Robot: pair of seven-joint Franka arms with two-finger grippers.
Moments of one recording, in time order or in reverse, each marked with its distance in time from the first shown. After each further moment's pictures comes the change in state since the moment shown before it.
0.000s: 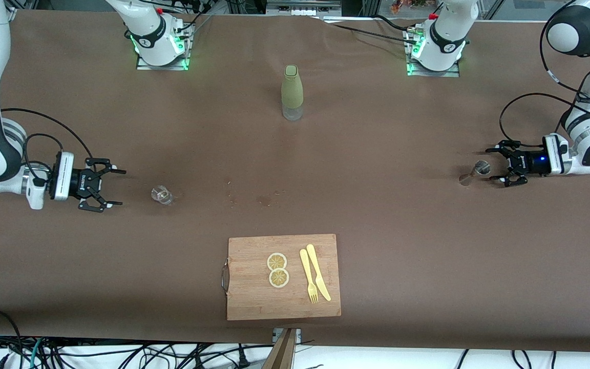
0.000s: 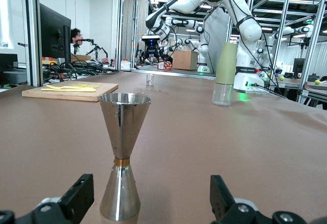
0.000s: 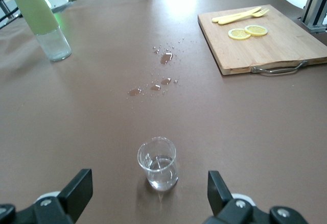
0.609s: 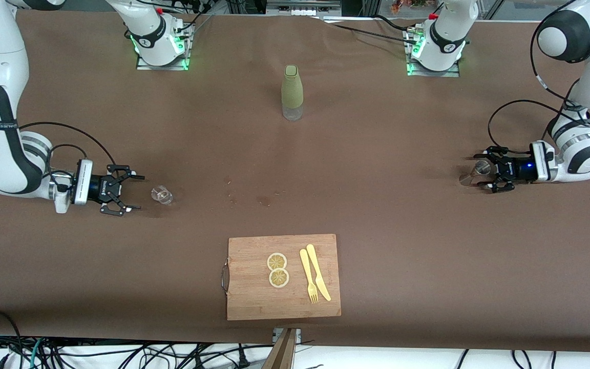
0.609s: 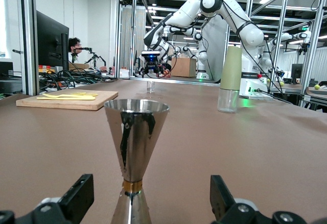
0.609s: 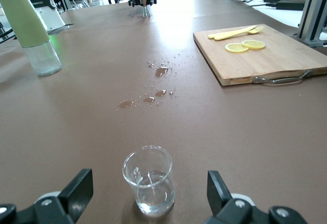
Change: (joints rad) left arm -0.068 0.030 -0.007 -0.004 -0.074 0.004 0.010; right arm 0.000 0.121 0.019 0.001 0.149 -0.008 -0.134
